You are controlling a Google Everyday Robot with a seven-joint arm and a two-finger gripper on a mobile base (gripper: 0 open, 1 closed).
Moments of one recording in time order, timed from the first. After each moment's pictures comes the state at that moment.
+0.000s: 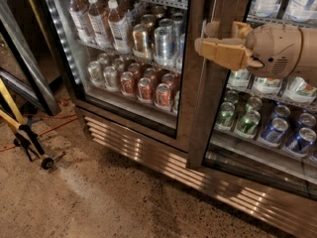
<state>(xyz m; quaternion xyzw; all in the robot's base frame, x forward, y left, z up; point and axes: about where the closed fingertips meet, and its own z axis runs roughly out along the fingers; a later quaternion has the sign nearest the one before) 0.498 -0.091 1.016 -0.47 0.55 0.41 0.55</state>
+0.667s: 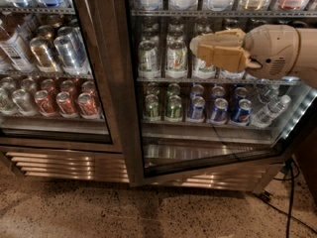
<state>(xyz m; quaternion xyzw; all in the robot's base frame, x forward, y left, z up) 0.498 -0.091 1.016 -0.47 0.55 0.41 0.55</state>
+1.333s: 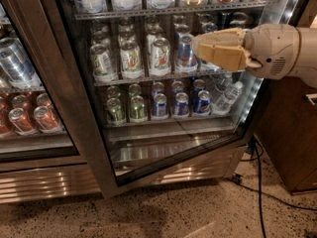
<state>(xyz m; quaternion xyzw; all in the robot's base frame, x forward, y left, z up) 0.498 -0.091 1.016 -0.47 0.56 0.41 0.55</state>
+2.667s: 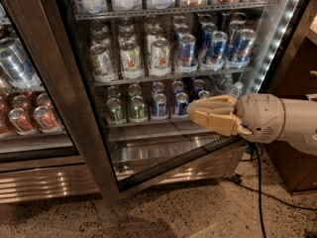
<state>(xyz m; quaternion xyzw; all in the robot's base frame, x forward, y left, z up) 0.438 -0.086 0.909 -0.44 0.57 0.46 0.52</state>
